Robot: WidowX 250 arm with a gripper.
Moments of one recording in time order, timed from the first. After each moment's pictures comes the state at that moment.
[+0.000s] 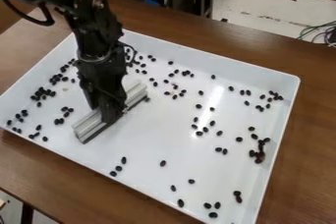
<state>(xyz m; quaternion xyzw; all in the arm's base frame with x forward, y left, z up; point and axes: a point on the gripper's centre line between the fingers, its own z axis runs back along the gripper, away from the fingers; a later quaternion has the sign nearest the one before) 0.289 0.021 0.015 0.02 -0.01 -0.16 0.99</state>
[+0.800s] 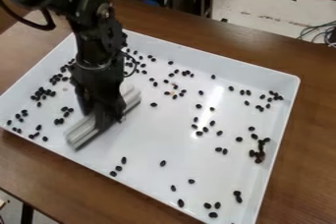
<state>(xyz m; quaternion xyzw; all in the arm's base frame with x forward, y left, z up) 0.270 0.004 0.027 0.06 0.00 -0.14 0.99</state>
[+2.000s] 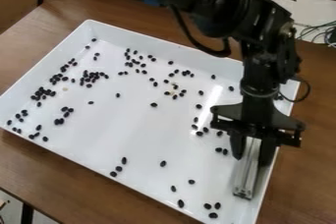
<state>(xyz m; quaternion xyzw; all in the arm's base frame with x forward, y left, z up) 0.304 -0.198 0.014 -0.07 0.03 0.02 1.00</state>
